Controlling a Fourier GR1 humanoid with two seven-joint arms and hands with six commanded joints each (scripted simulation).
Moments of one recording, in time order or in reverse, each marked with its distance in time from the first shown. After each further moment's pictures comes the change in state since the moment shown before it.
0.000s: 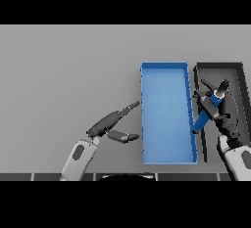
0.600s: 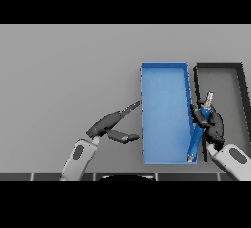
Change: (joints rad) left arm -0.004 0.005 -0.002 -0.006 0.003 -0.009 0.008; right arm -0.048 -0.303 0.473 0.137 -0.243 -0.411 0.001
